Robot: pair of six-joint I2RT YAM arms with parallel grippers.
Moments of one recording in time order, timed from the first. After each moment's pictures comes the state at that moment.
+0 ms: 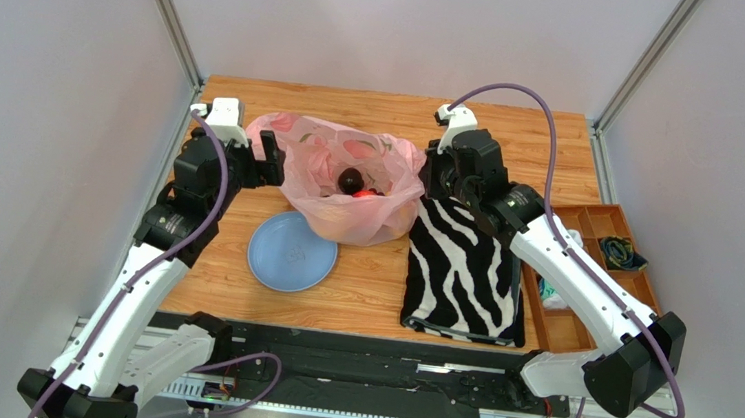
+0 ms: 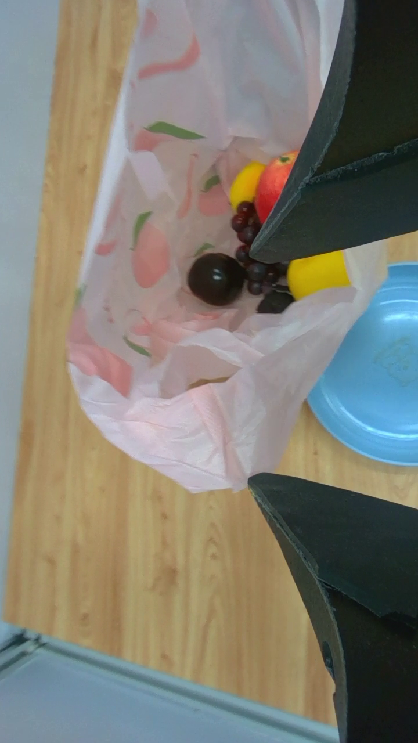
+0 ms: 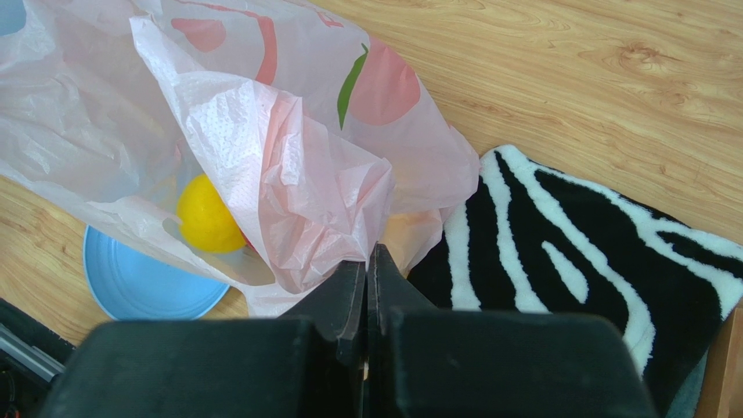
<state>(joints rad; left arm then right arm) -0.32 0.87 1.01 -0.37 -0.20 -0.21 0.65 1.34 1.29 -0.43 0.11 0.25</state>
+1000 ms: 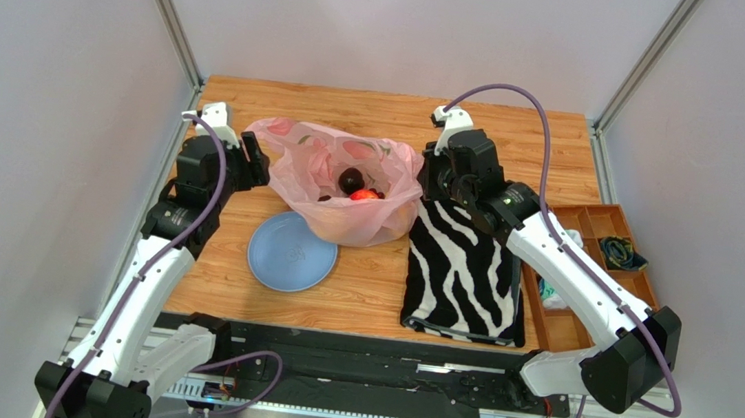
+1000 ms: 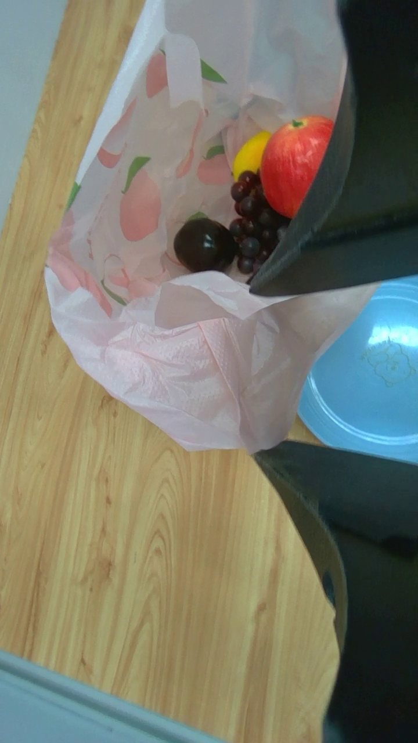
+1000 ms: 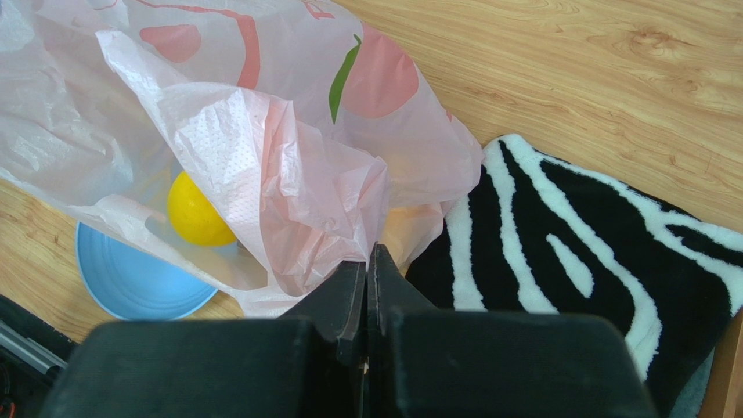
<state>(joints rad) -0.18 0.90 0.93 -0.38 -0.15 -0.31 0.65 1.36 1.30 -0.45 0.10 0.25</state>
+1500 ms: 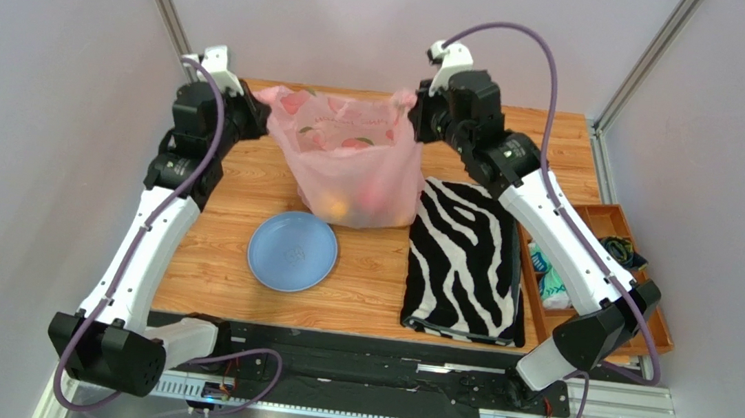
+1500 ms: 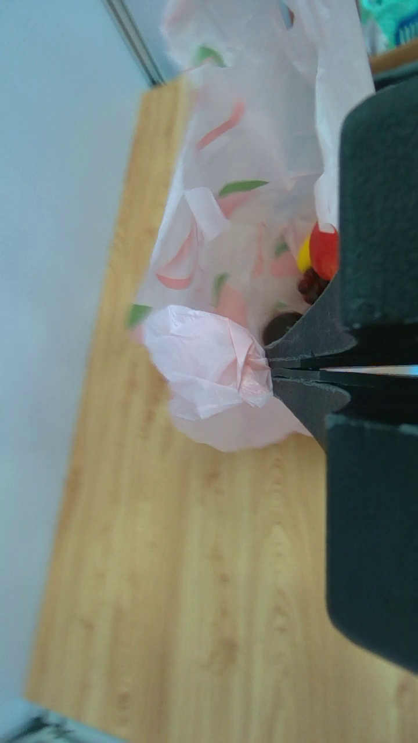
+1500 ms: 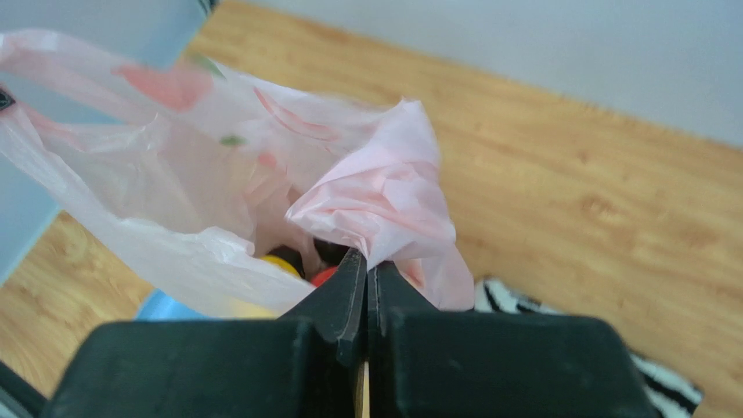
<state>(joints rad) -0.14 1.14 1.18 -0.29 0.02 -0.35 0.64 1.57 1.71 -0.52 0.11 0.19</state>
